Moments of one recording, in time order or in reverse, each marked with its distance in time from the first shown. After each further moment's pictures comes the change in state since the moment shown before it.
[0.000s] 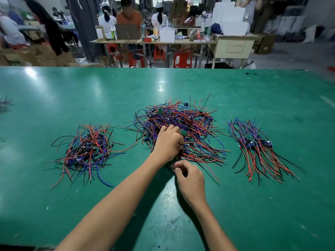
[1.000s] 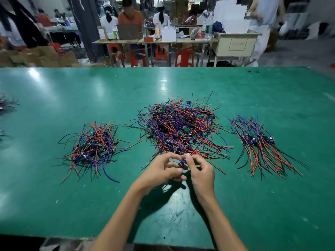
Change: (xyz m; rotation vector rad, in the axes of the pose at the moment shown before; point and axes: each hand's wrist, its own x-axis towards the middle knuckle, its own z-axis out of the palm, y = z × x) left_hand -0.107 0.010 -0.011 -1.488 -0.291 -0.465; right_hand -0.002 0.006 -0.008 0.454 0.156 0.029
